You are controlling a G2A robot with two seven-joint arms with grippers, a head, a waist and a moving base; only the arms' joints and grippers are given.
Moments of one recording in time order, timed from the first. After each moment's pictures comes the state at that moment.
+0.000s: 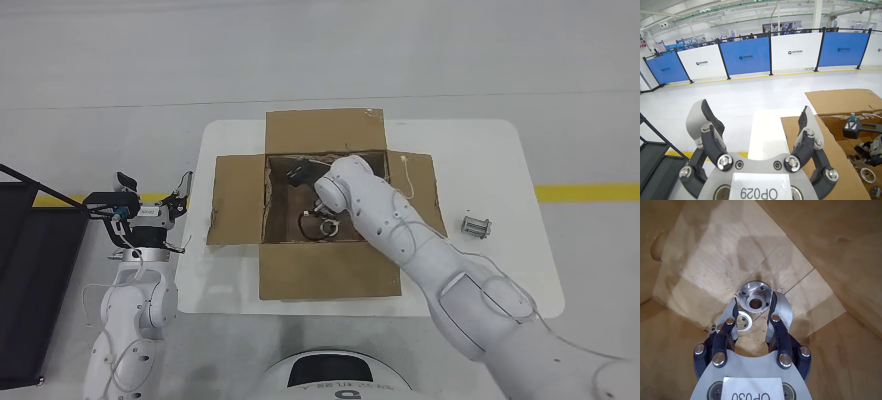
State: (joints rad) left arm 1.80 -1.33 -1.68 -1.92 1.37 0.02 0.18; right arm -0.67 -1.61 0.66 -0.82 -1.05 -0.06 1.15
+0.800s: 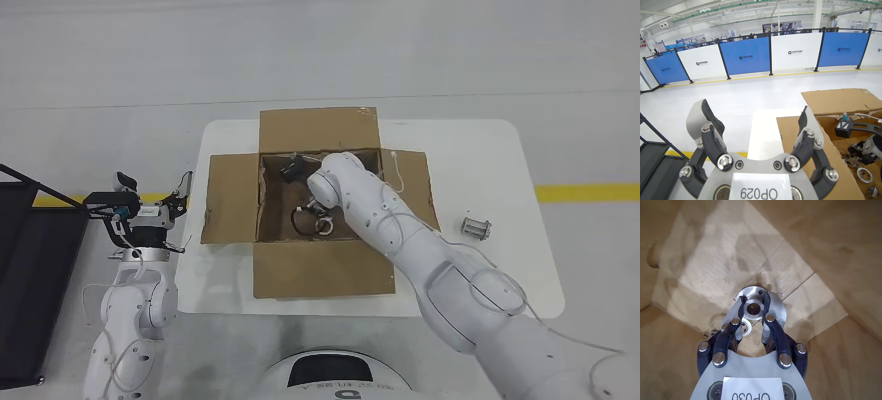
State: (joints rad) left arm 1.80 -1.33 -1.68 -1.92 1.37 0.02 0.18; right arm -0.61 -1.67 0.64 -0.71 -1.02 -0.06 1.08
